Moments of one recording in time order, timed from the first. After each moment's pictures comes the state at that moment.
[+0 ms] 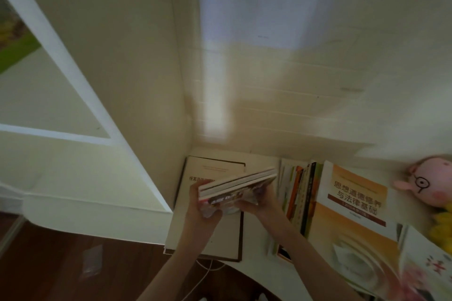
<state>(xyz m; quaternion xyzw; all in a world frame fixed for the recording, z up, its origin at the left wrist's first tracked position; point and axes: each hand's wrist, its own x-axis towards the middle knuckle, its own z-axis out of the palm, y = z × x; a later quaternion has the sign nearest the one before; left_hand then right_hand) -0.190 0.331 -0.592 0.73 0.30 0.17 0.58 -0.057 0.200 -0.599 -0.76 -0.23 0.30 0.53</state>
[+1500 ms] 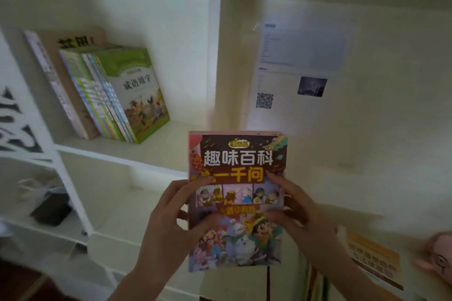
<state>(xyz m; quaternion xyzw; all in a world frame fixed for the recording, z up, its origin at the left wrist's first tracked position) -0.319 0.365 -0.379 0.81 0.12 0.44 0.36 -0.157 0.194 -0.365 -0.67 -0.47 0.12 0.57</state>
